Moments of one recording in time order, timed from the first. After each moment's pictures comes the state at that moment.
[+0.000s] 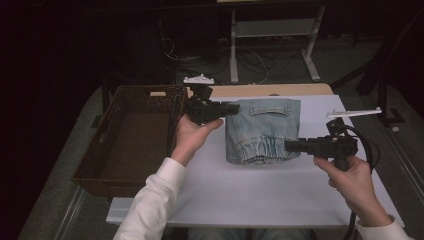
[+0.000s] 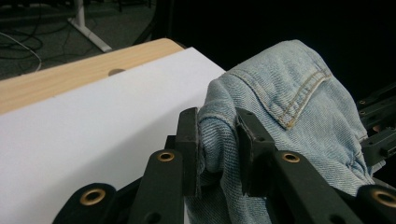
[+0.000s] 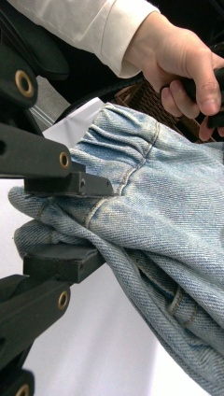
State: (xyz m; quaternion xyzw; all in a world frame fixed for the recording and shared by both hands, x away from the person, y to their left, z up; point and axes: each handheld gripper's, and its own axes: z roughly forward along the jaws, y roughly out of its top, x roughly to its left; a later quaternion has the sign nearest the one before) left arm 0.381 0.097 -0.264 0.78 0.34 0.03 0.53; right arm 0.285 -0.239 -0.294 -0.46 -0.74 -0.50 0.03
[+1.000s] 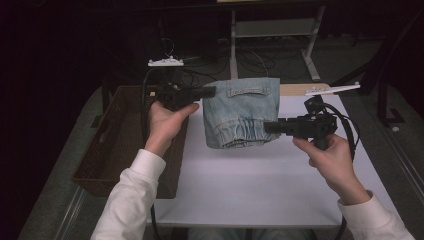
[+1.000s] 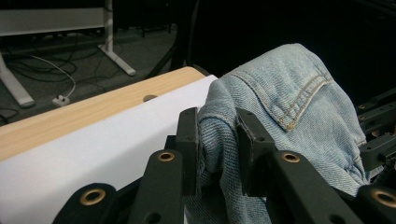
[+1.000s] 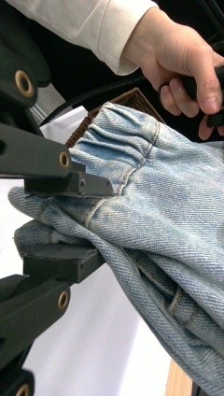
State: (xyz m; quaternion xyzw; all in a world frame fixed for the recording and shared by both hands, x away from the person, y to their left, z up) left arm 0.379 0.151 -0.218 0.76 0.35 0.08 0.54; right arm 0.308 -0.190 -0.253 -0.41 -0.75 -0.51 0.01
